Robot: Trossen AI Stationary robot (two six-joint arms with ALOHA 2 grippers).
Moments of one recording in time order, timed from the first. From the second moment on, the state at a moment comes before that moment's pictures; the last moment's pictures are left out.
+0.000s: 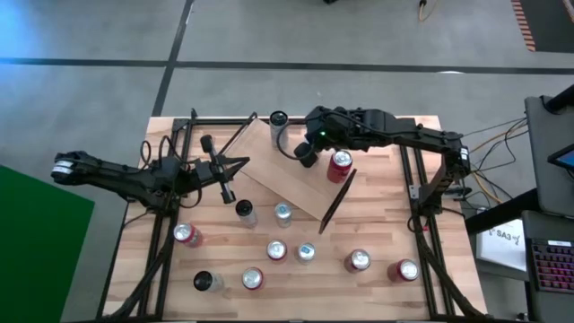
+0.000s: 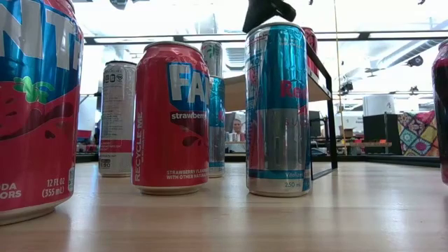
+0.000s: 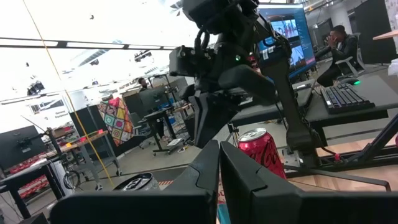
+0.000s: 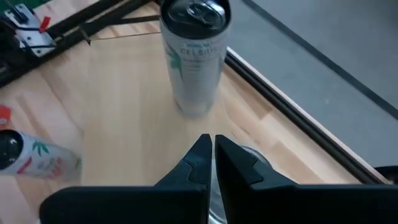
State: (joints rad) left arm -0.11 0.87 0.53 0.59 -0.42 0.45; right arm -0.14 1.72 1.94 -1.07 0.37 0.44
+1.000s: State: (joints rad) left arm -0.11 0.87 0.53 0.58 -0.42 0.46; right arm -0.12 1.74 1.97 -1.22 0.28 0.49
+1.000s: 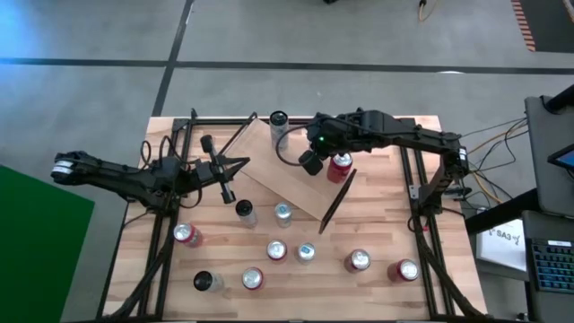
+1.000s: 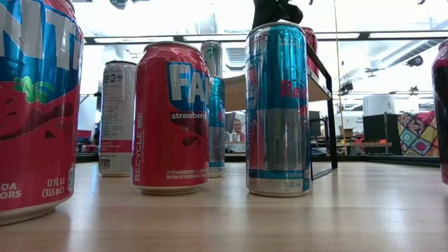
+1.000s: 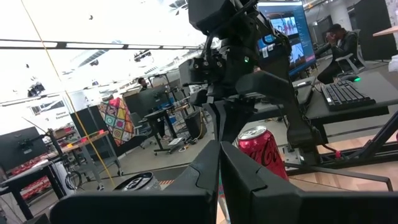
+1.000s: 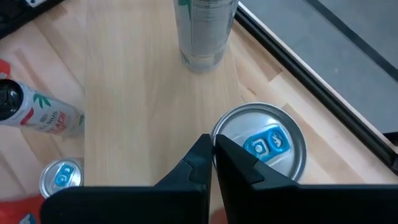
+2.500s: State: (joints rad) left arm -0.03 1.54 0.89 0.59 -0.49 0.46; right arm -0.38 1.41 1.60 -0.96 0.10 -0.04
